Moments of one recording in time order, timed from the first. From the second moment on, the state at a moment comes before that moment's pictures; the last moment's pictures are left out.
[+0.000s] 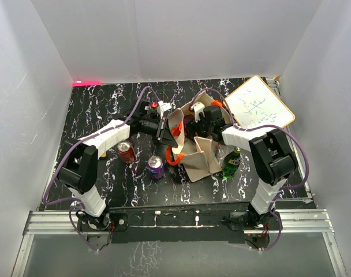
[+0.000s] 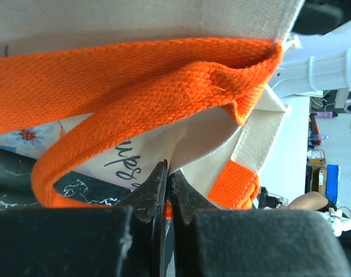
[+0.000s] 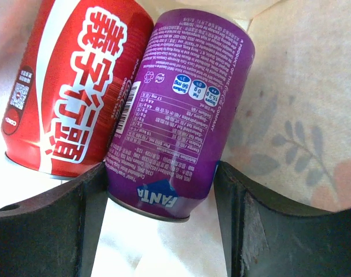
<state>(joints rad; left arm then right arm) -0.45 1.71 1.19 -0.32 1.07 -0.35 0.42 1.79 1.00 0.11 -0.19 -0.15</state>
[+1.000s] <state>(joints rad) -0.44 1.69 1.24 -0.38 1.01 -0.29 0.40 1.69 1.33 -0.36 -0.26 -0.25</state>
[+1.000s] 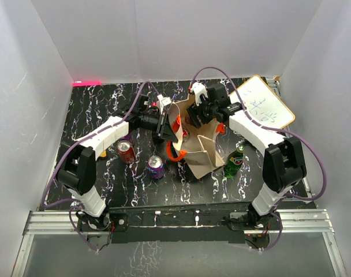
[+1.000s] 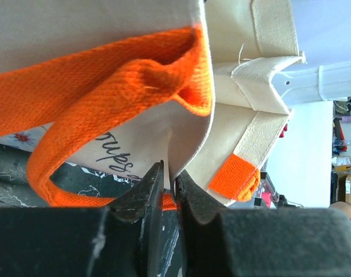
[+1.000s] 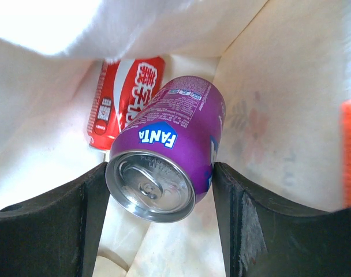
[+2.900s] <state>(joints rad) -0.32 1.57 1.50 -0.59 0.91 0.04 0.42 1.85 1.46 -0.34 -0.27 -0.04</state>
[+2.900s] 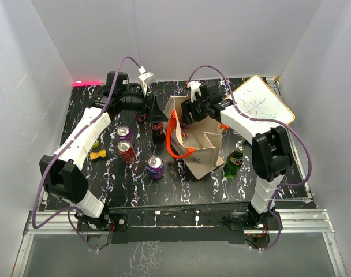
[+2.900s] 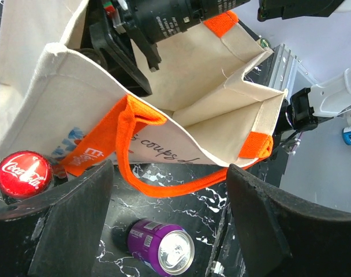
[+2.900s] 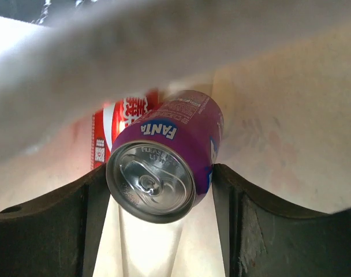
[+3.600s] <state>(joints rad) -0.36 1.84 1.83 -0.56 0.67 0.12 0.44 1.72 1.36 -0.42 -0.28 -0.05</state>
